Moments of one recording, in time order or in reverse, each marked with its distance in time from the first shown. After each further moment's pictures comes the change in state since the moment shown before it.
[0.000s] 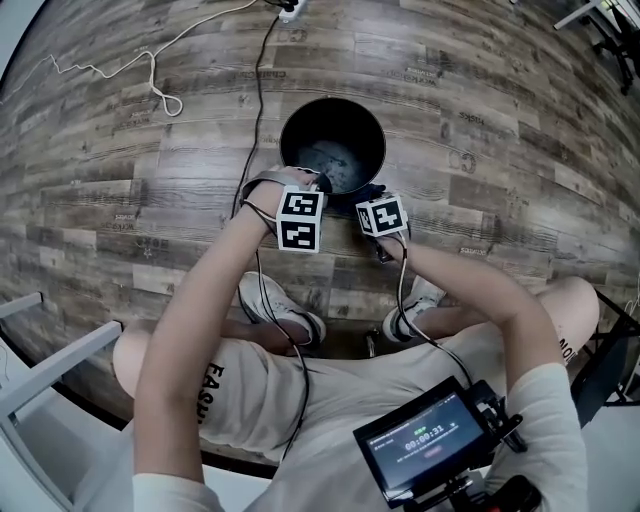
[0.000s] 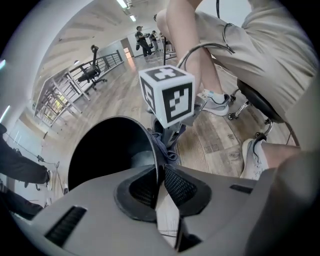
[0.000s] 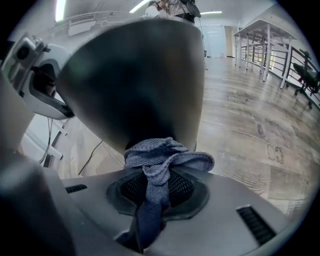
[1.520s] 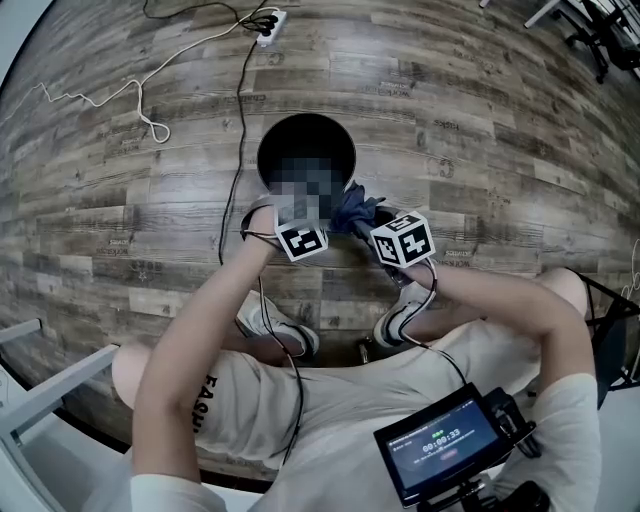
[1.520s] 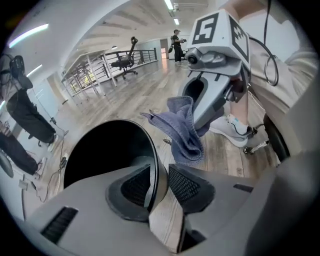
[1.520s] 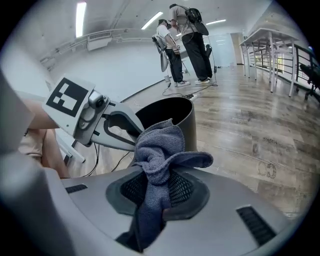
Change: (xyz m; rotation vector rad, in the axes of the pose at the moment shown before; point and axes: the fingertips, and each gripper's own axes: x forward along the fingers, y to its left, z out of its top) left arm 0.004 0.017 0.026 -0.379 -0.043 0.064; right arm -0.124 0.021 0.025 -0.061 -0.136 0.162
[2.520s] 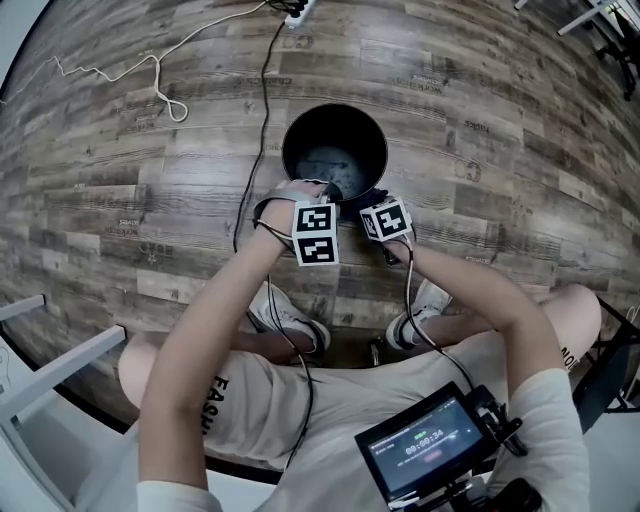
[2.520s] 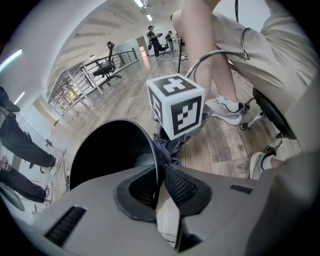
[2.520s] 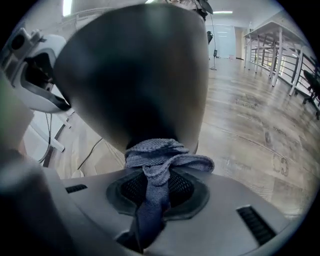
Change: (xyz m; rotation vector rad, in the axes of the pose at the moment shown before) left arm -0.002 0.002 -0.019 0.242 0.032 0.020; right arm 0.128 -0.042 -0.038 -0.012 0.163 -0.123
